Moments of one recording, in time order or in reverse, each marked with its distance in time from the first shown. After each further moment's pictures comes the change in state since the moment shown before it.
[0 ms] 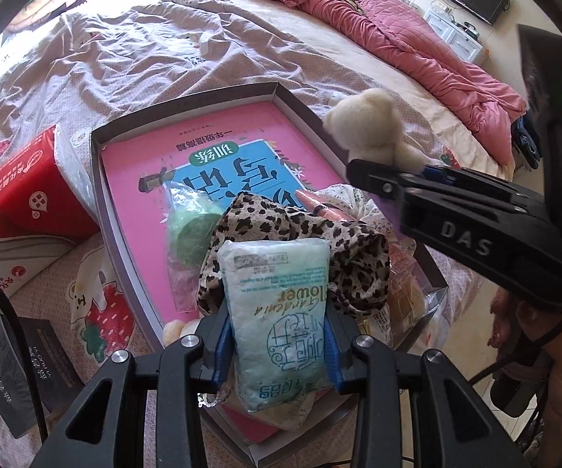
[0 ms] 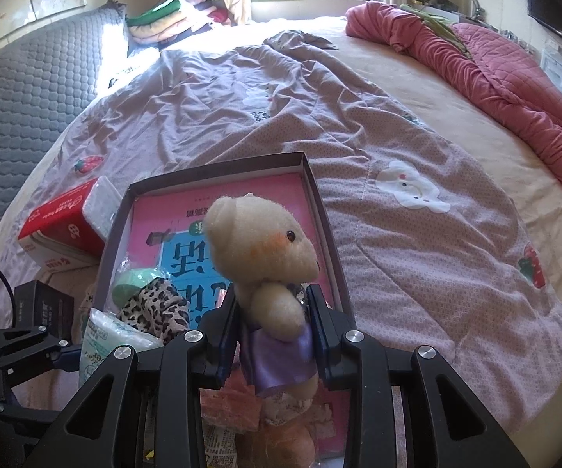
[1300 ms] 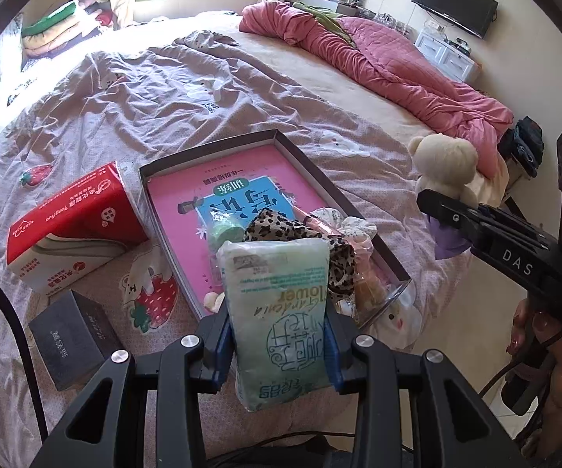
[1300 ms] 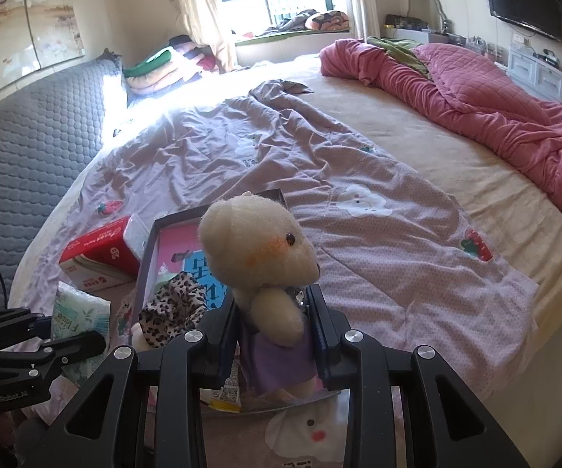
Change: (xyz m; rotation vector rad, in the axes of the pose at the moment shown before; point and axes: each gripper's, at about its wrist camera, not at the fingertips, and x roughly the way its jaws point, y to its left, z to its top) left arm -0.082 -0.015 -0.023 0.020 -0.114 0.050; right arm -0.108 -0.023 -0.042 0.095 -0.174 0.016
